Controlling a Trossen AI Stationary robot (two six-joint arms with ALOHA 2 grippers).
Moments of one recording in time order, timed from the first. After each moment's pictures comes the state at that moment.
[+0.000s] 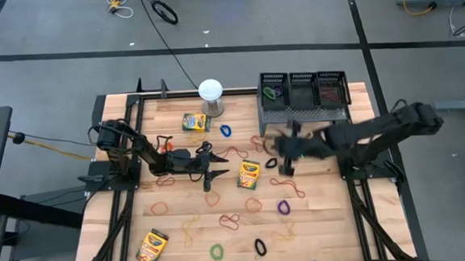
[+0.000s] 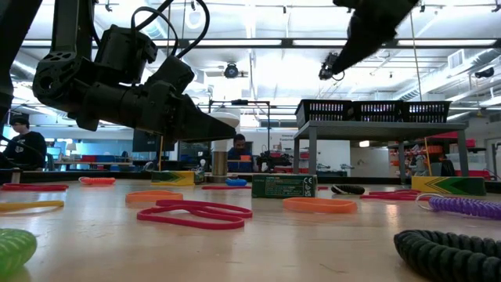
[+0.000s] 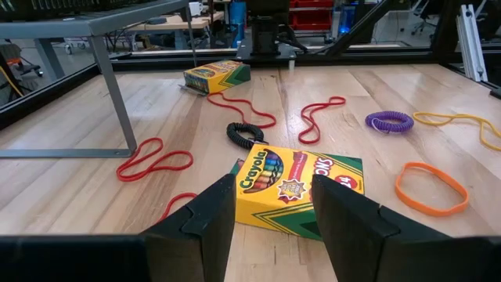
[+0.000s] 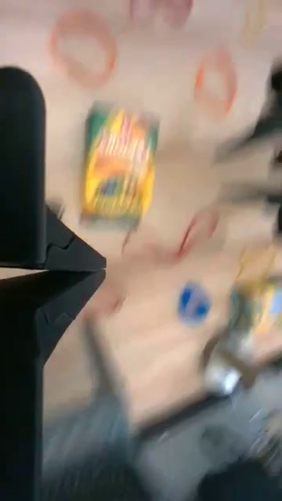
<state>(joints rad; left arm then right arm) -0.06 1.86 0.37 1.34 -0.13 0.05 0.18 1.26 1.00 -0.61 0.42 0.18</state>
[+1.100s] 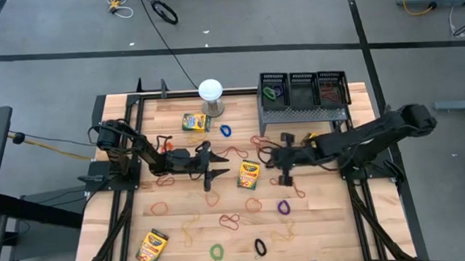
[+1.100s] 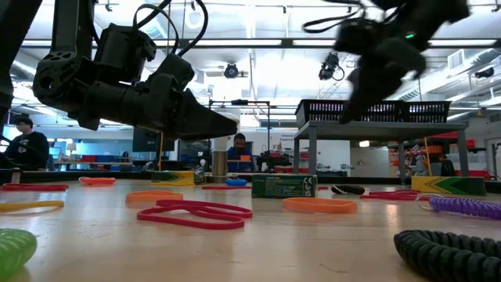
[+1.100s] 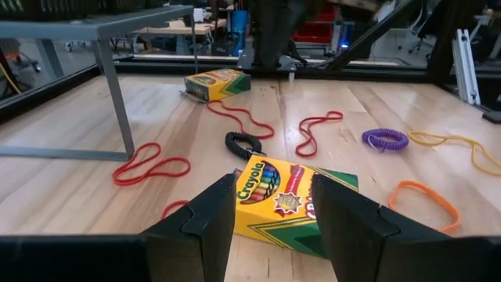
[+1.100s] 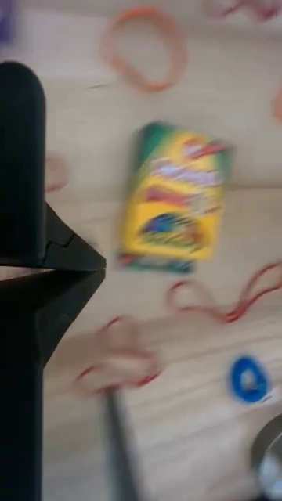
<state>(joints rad) -0.06 1.86 0.37 1.36 -0.13 -0.02 0.16 1.35 0.81 -0.40 0.29 0.14</state>
